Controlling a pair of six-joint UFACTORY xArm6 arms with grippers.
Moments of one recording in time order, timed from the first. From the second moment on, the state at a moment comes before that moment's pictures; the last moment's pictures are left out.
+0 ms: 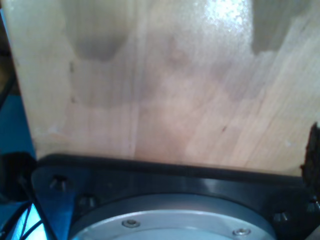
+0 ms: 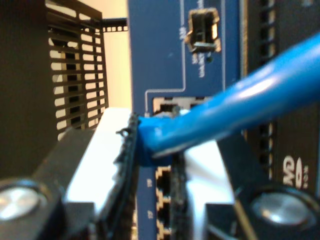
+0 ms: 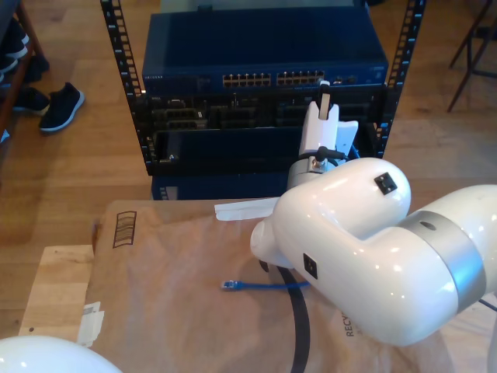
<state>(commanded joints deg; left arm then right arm) 98.5 -29.7 -5.0 1.3 57.8 -0.7 29.0 46.3 -74.3 40.8 -77.4 74.9</state>
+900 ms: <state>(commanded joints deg) 98.5 -29.7 -5.0 1.3 57.8 -0.7 26.9 46.3 -73.4 37.0 -77.5 75.0</state>
